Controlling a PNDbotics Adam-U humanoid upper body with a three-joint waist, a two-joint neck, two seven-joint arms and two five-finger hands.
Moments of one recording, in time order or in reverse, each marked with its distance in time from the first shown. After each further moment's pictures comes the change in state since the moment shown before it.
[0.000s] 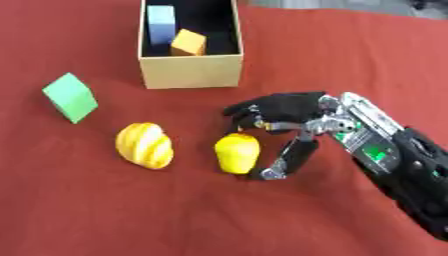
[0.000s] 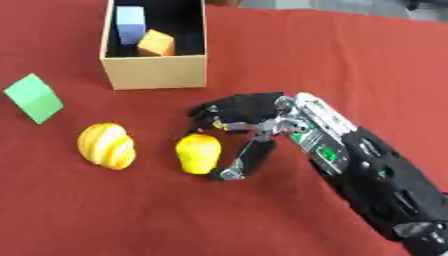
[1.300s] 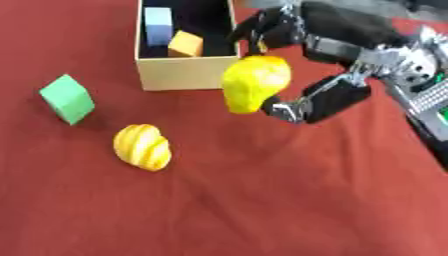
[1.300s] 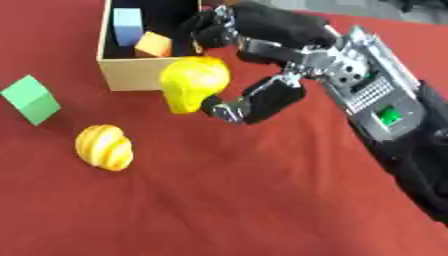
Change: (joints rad) left arm 0.003 0.001 -0.006 0.000 0.000 0.005 -0.006; right arm -0.205 -0.145 -0.155 -0.287 -0.369 0.223 -0.106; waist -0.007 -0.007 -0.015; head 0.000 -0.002
